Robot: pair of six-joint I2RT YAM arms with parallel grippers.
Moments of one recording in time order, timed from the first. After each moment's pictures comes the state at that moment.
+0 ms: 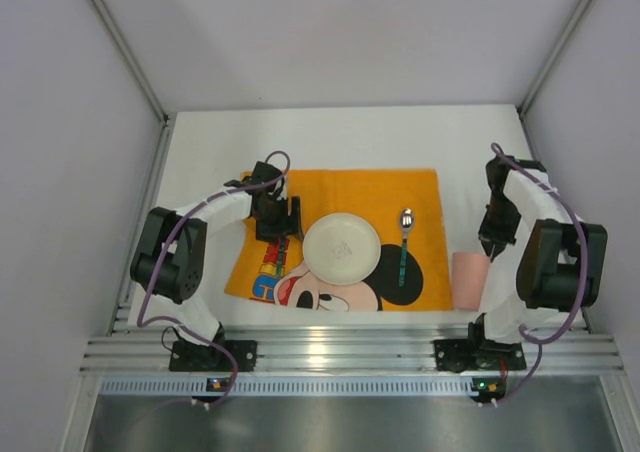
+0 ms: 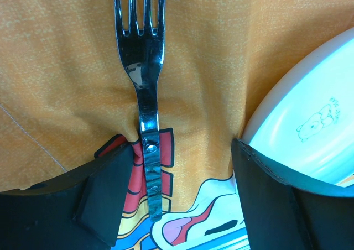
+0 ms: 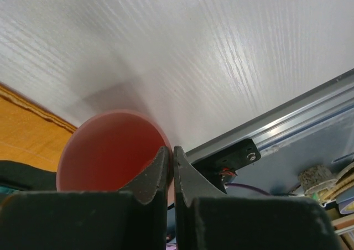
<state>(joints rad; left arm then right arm) -0.36 1.73 1.05 -0.53 0.24 -0.39 -0.11 1.61 1.13 -1.21 0.24 0.40</state>
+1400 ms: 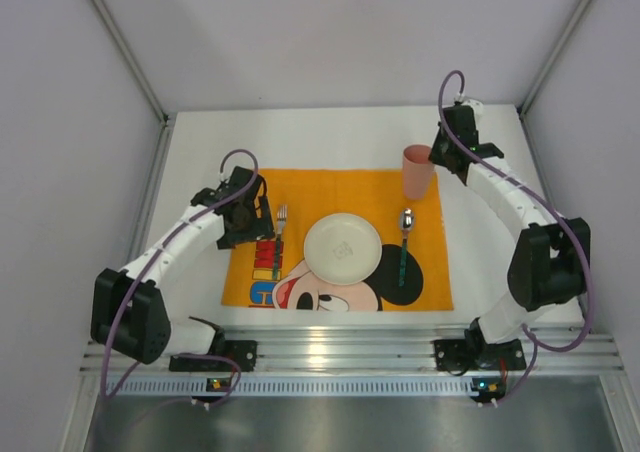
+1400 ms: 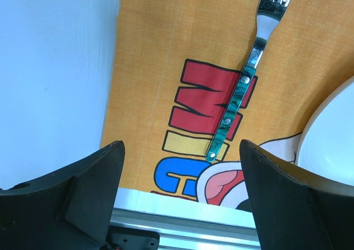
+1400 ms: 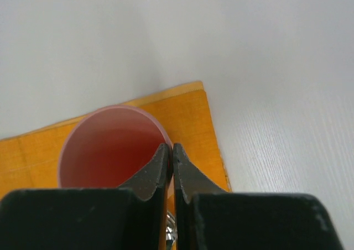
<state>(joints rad) -0.37 1.35 1.00 -0.85 -0.21 -0.58 0.22 1.61 1.35 -0.42 0.27 0.42</state>
